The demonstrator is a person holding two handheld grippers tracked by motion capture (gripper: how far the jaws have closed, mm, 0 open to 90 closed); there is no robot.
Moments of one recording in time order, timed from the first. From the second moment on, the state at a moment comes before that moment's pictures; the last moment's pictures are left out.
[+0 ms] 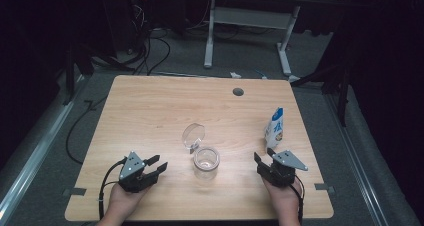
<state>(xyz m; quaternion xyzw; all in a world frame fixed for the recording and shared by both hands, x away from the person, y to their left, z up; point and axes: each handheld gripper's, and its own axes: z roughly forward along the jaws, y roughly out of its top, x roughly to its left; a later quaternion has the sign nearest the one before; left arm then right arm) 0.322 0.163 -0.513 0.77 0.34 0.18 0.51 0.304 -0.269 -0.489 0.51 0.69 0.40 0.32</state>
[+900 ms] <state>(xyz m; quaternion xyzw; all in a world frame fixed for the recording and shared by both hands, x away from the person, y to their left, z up) 0.325 0.165 -0.519 0.78 0.34 0.18 0.49 0.376 -0.292 -0.480 0.57 0.66 0.34 0.36</state>
